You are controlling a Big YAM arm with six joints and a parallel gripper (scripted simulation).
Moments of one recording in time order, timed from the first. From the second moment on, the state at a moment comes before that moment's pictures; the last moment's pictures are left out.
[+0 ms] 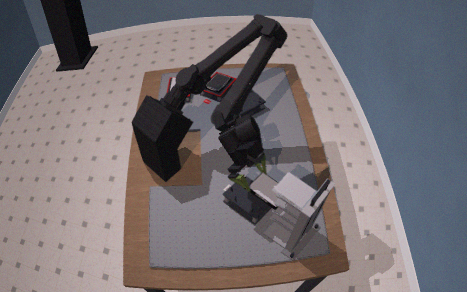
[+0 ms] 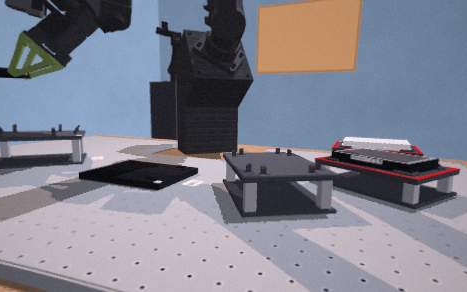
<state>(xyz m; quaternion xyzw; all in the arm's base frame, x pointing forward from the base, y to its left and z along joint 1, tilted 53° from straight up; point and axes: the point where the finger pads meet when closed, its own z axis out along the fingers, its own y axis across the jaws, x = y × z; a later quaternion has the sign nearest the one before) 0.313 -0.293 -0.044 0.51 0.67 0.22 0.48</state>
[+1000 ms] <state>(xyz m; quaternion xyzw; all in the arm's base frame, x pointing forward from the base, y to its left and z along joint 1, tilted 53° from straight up) 0.317 -0.296 -0.045 0.51 0.67 0.22 0.48</state>
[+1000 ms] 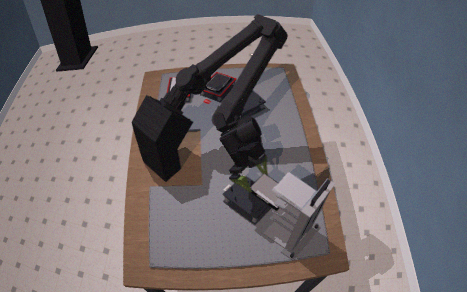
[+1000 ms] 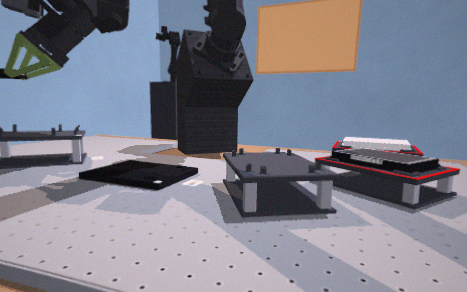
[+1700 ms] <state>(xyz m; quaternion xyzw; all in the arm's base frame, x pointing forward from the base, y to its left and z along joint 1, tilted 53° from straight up) 0.327 -0.304 -0.046 0.51 0.67 0.22 0.48</state>
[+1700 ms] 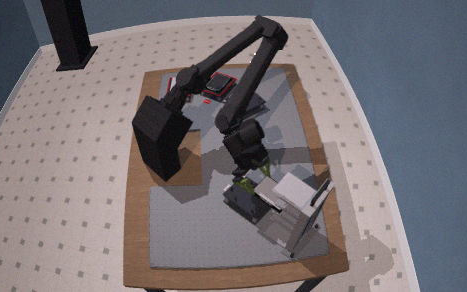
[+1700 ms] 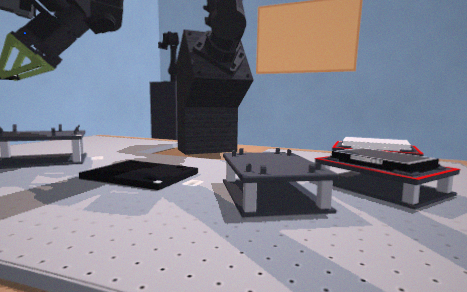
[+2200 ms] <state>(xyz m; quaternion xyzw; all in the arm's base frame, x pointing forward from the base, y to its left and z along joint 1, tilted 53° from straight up) 0.334 -0.309 -0.048 0.51 0.67 0.22 0.48</state>
